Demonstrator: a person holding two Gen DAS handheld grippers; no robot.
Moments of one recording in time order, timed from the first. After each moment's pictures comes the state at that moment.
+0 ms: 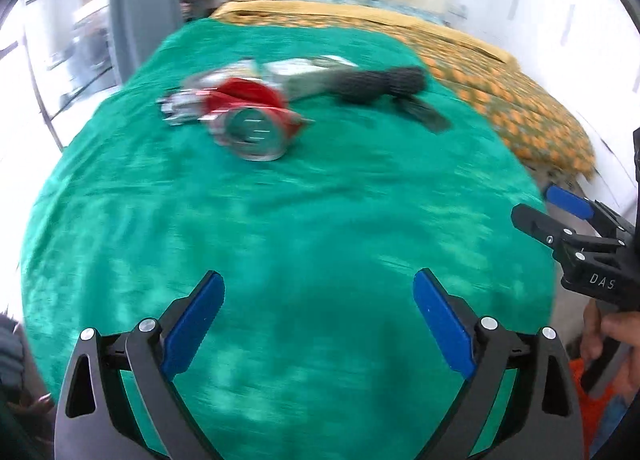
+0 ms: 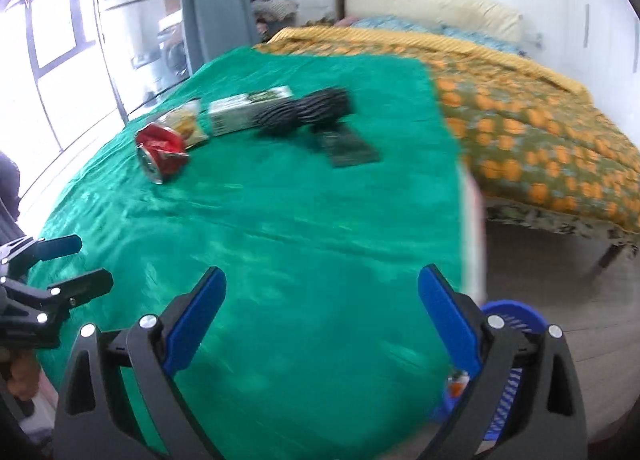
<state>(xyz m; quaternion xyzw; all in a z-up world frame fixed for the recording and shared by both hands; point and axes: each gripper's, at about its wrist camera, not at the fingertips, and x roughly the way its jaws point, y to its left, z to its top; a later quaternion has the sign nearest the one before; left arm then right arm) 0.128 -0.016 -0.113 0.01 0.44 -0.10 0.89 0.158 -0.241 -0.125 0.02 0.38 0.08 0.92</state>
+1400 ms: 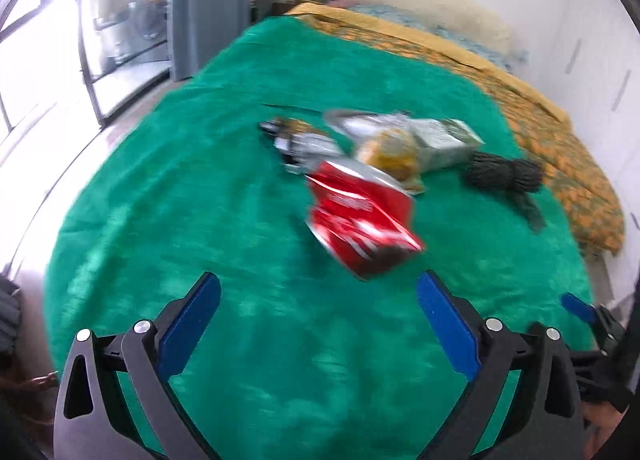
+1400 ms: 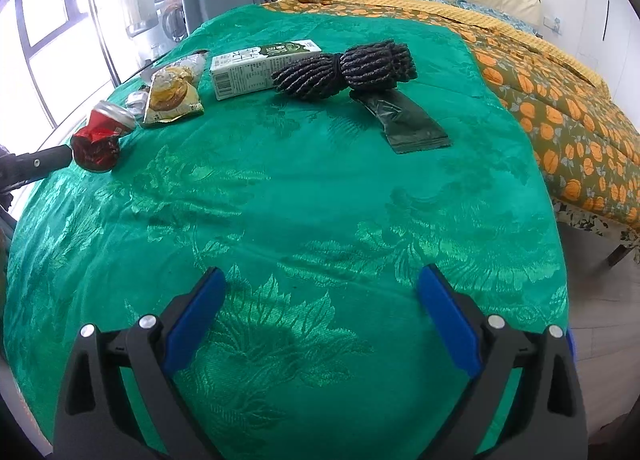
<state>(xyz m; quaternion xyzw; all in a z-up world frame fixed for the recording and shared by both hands) 0.214 0.074 -0.100 -0.07 0.43 -0.04 0.90 0.210 -0.200 -0.160 0.00 0.43 0.08 0.90</state>
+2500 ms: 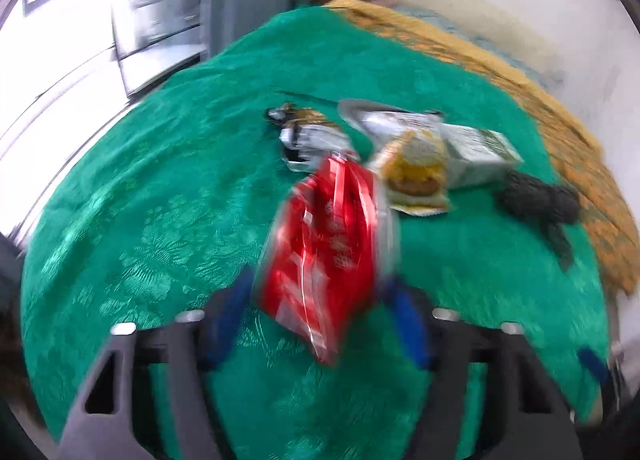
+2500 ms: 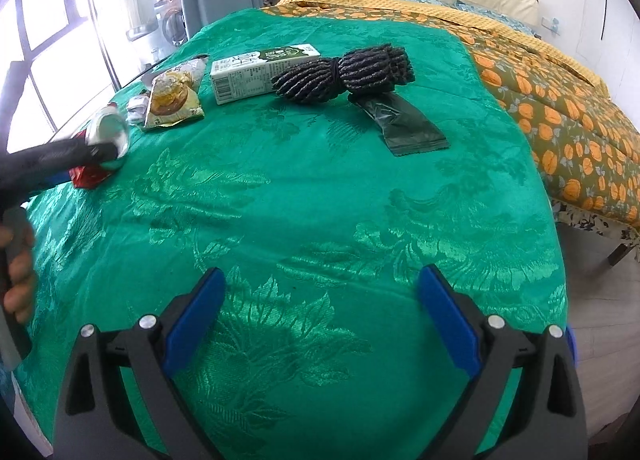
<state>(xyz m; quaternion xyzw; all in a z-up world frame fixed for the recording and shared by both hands) 0.243 0.064 -0.123 -0.09 0.44 0.02 0.90 0.208 -0.202 -0.158 0.00 0.43 0.08 0.90</state>
